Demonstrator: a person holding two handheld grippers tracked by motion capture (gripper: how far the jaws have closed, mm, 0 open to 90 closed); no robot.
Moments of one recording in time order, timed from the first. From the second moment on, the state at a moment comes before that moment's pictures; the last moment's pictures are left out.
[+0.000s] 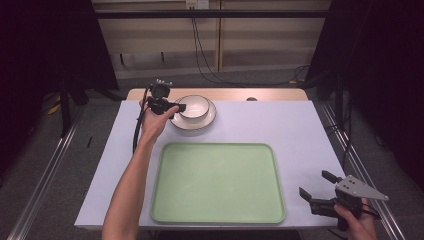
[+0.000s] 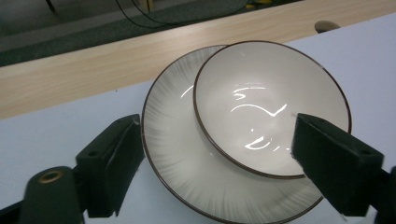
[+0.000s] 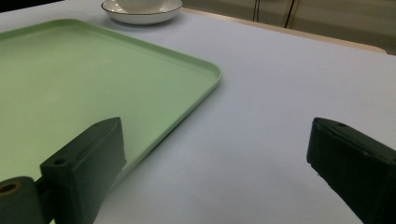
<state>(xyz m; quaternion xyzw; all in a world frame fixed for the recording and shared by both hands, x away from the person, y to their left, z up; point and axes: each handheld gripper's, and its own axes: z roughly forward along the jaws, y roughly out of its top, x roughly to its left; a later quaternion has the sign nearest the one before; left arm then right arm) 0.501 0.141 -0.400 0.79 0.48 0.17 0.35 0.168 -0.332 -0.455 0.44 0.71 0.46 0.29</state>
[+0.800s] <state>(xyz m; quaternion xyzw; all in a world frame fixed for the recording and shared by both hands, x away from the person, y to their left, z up) 0.537 0.121 -0.425 0.80 0.52 0.12 0.28 0.167 -0.333 -0.455 0.44 0.71 0.47 0.29</state>
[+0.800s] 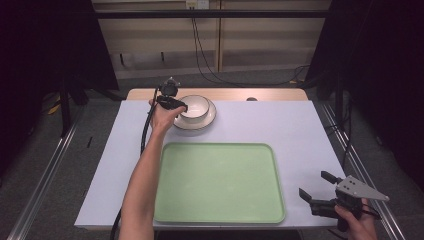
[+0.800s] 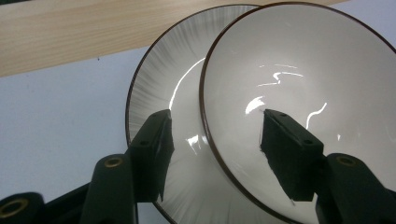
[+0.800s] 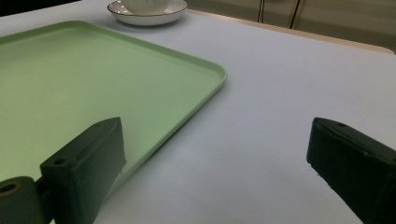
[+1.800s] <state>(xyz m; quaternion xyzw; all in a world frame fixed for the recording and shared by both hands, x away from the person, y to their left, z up) 0.545 0.123 -0.444 0.77 0.57 0.05 0.30 0.166 -0.334 -0.455 0.44 0.71 0.47 0.29</state>
